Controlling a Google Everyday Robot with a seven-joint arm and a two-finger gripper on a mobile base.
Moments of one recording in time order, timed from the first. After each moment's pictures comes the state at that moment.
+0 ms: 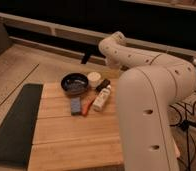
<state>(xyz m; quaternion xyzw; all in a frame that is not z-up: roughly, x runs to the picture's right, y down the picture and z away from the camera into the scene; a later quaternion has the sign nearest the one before) 0.118 -0.091 0.898 -0.04 0.21 0.81 0.54</state>
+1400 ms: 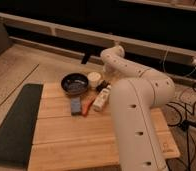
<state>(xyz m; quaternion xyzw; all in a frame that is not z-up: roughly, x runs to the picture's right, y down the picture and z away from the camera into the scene) 0.096 -0.063 1.000 -0.15 0.18 0.76 0.60</state>
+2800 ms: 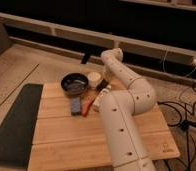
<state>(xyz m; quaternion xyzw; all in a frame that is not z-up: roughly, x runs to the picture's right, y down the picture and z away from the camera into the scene) 0.101 -0.068 1.059 -0.16 0.17 0.73 0.64</state>
